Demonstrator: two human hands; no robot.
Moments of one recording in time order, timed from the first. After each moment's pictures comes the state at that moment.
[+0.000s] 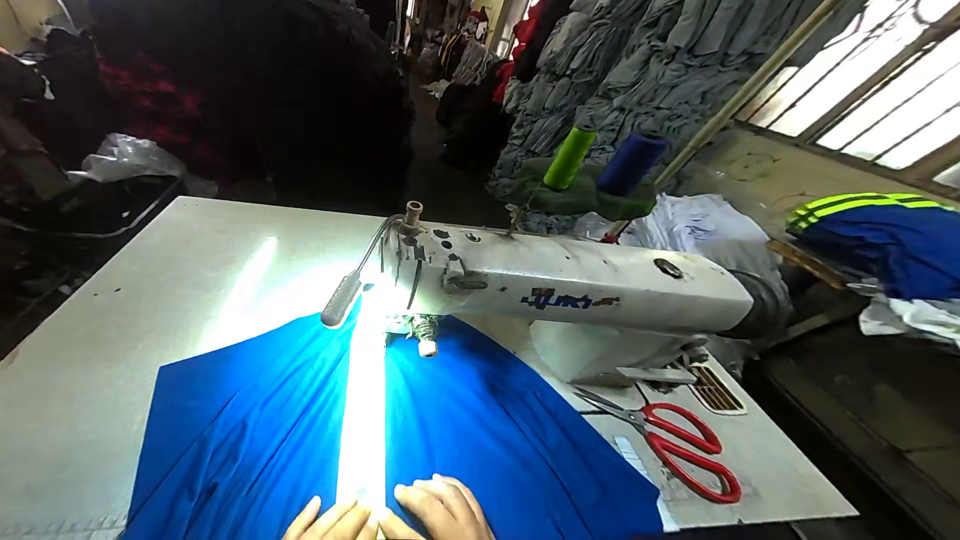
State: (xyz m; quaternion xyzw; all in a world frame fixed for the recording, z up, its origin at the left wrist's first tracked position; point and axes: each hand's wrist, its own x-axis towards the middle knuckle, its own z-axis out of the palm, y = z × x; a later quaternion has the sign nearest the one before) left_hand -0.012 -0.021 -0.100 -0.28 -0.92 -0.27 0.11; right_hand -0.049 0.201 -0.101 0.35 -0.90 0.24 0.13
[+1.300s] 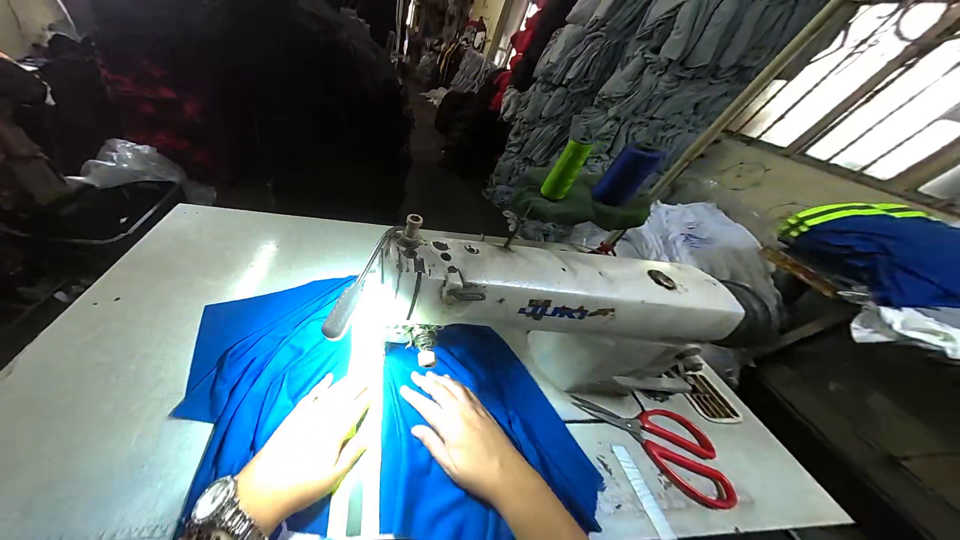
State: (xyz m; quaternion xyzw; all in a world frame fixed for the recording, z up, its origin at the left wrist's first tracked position) left_hand -0.140 -0.040 -0.092 -0.27 -0.94 -0.20 -0.03; right_hand -0.160 0.222 -0.084 0.32 -0.94 0.14 0.01
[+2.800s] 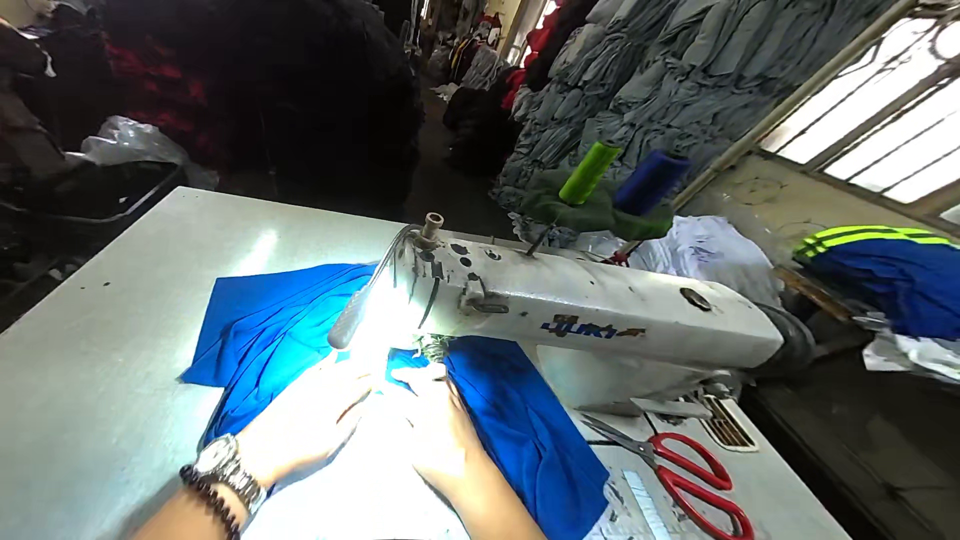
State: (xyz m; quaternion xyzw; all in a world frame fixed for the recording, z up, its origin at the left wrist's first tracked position) left_hand -0.179 -0.050 -0.091 -0.31 -0.93 -0.22 0.00; right_hand -0.178 0.172 -0.081 0.25 -0.95 0.18 0.02
